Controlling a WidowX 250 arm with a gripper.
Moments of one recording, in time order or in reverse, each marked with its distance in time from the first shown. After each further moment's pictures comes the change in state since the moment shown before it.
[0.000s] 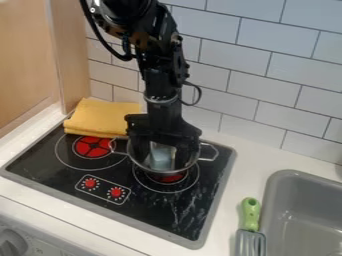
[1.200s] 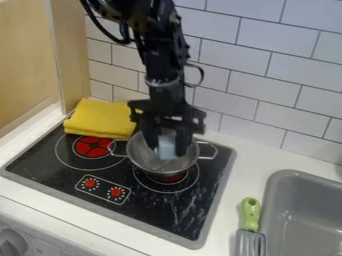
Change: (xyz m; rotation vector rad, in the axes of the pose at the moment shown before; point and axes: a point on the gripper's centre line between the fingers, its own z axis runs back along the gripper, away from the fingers) arm 0.011 0.004 0.028 -0.050 -0.071 0.028
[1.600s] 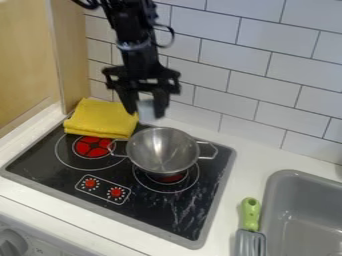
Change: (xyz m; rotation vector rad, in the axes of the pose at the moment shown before) arm 0.026 0.039 0.032 -0.008 -0.097 0.104
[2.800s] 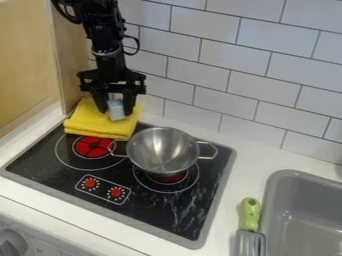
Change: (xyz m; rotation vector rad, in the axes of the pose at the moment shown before) arm 0.039 0.059 -0.049 0.071 0.068 0.129
